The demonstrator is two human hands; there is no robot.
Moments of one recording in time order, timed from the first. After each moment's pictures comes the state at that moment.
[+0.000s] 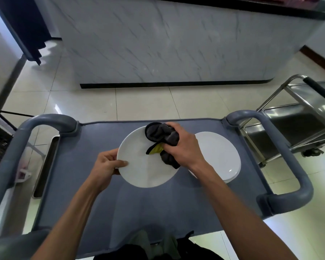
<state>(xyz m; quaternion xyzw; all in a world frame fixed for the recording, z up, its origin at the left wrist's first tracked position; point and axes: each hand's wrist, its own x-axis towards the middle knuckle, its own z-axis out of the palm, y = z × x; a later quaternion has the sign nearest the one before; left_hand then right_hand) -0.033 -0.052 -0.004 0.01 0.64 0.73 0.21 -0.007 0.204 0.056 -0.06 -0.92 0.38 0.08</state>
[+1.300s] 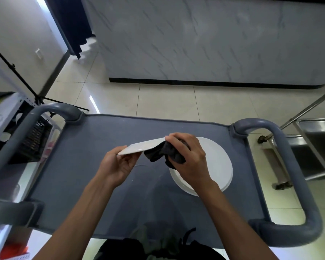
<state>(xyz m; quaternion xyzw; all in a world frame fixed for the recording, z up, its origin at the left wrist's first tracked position) -0.005 0.070 0.033 -0.32 0.28 0.89 0.19 0.015 0.305 0.029 0.23 -0.85 0.32 0.33</state>
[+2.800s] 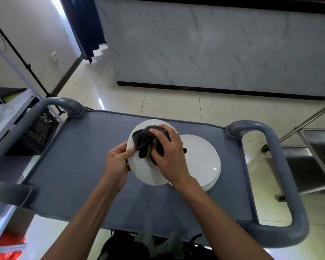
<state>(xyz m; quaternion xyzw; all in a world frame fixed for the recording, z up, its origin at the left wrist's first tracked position) 0.050 0.130 0.036 -0.17 0.59 0.79 0.04 0.037 0.292 0.041 0.13 -0.89 0.40 0.16</state>
